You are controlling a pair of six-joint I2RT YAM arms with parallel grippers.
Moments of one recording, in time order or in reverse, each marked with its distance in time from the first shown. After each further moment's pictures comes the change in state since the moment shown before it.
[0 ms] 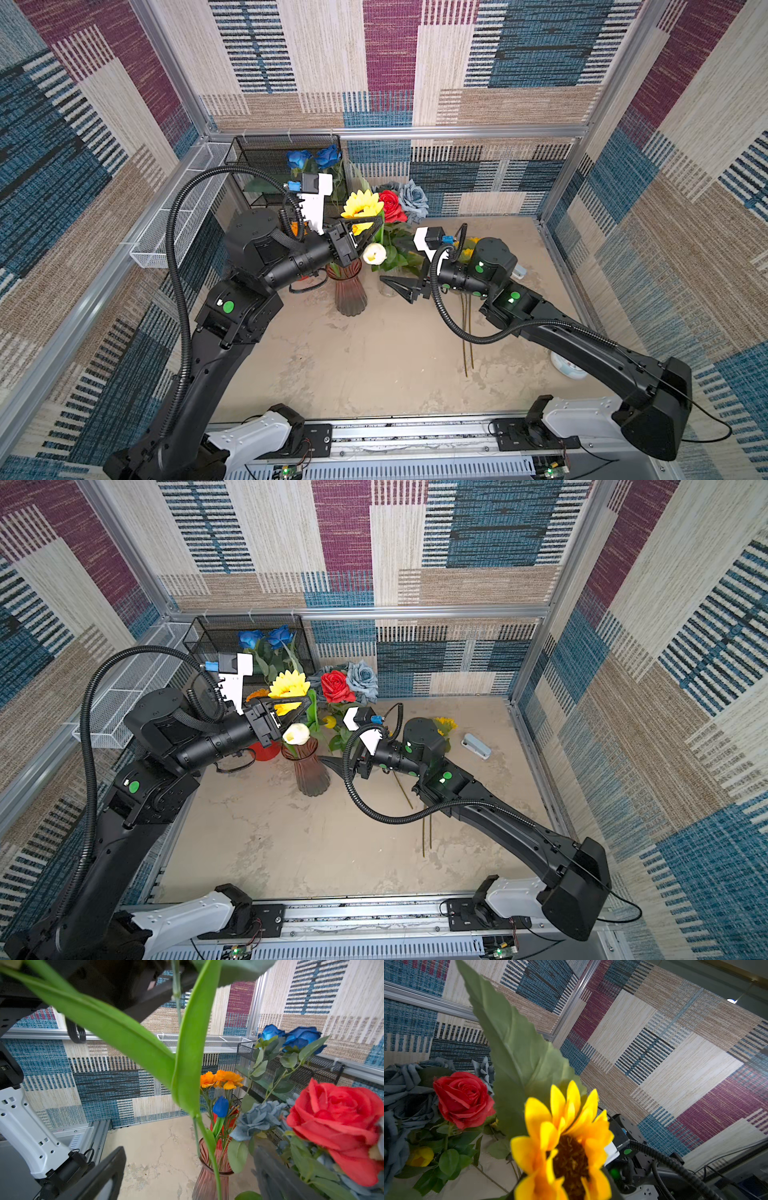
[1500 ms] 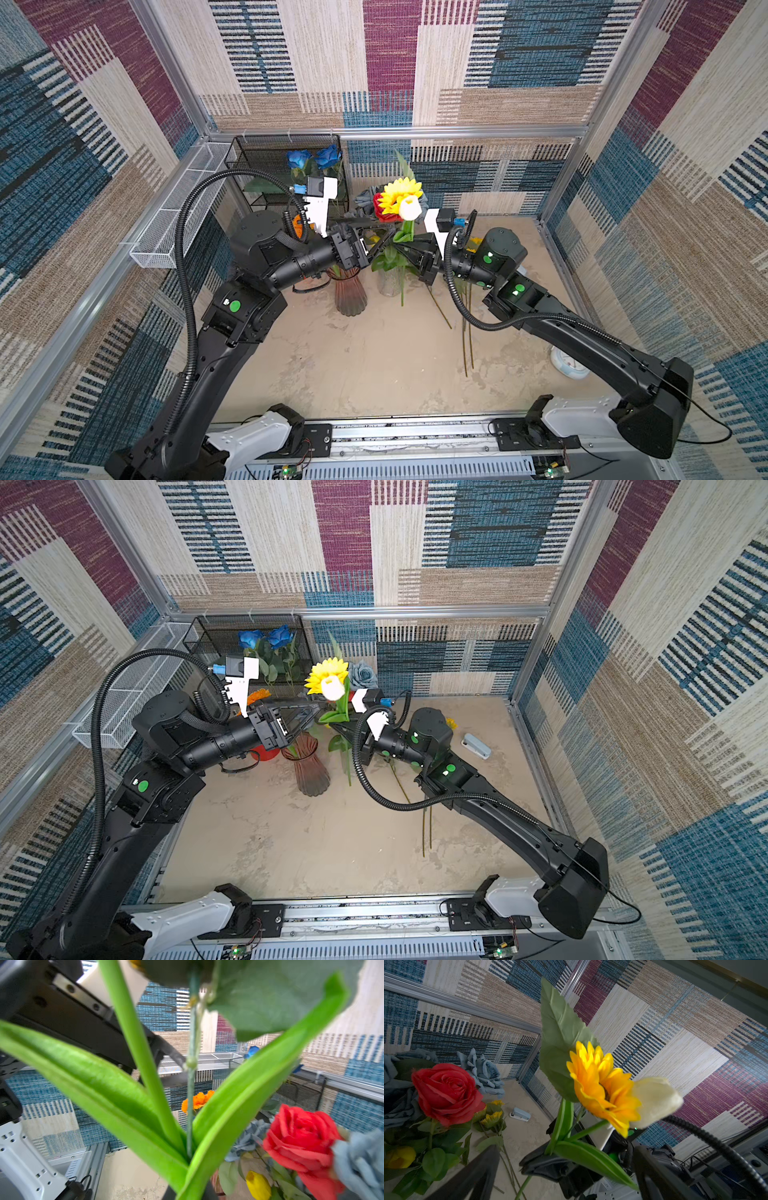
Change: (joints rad) left arm 0.003 -0.021 -0.059 0.053 0.043 -0.021; right arm -0.067 -0.007 0.038 0.036 0.011 0.120
